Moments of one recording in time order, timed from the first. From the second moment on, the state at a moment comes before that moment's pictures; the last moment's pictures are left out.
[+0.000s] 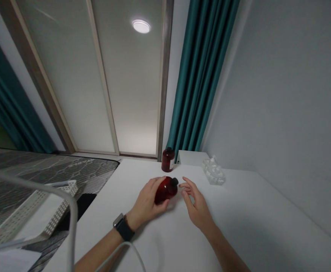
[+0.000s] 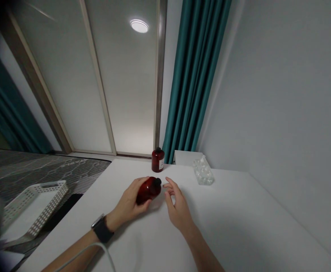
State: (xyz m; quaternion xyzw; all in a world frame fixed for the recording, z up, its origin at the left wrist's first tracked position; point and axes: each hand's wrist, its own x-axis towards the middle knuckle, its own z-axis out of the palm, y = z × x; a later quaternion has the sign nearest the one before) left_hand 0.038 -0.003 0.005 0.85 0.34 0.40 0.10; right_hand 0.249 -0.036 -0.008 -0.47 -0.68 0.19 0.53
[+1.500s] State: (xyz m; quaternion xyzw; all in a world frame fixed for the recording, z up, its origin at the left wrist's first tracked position) left_hand -0.006 0.009 -0.002 0.83 0.36 0.43 0.06; right_hand 0.244 -0.027 -0.035 -0.48 -0.73 0.19 0.45
